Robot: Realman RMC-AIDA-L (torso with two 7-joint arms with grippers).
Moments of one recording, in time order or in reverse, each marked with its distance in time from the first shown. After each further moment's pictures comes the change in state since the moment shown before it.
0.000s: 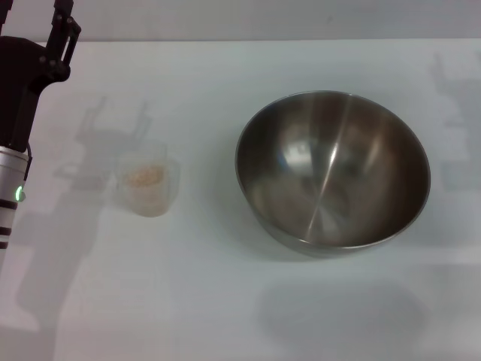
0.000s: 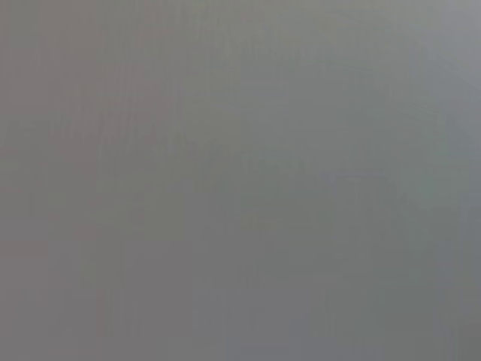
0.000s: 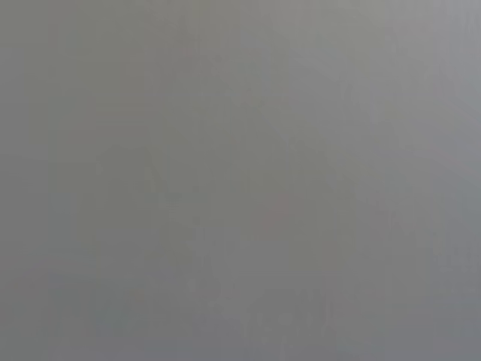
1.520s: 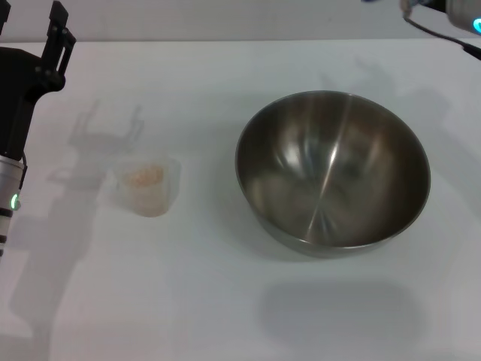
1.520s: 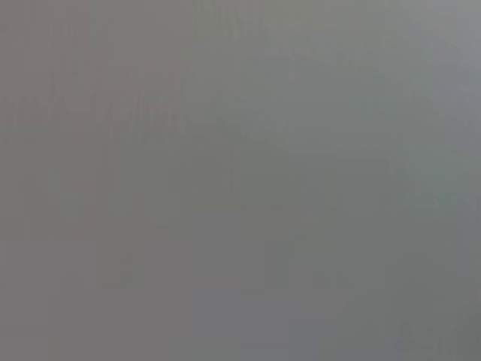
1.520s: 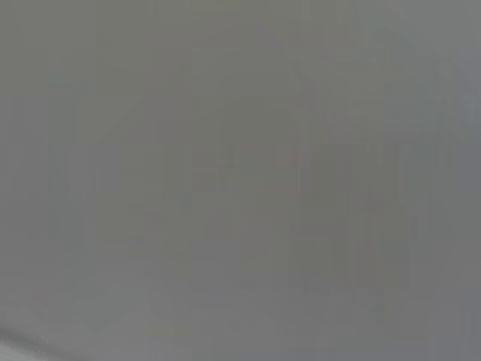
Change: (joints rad) left arm 0.018 0.001 0.000 0.005 -0.001 -0.015 -0.002; right arm -0.256 -0.001 0.213 -1.459 -0.033 2.014 -0.024
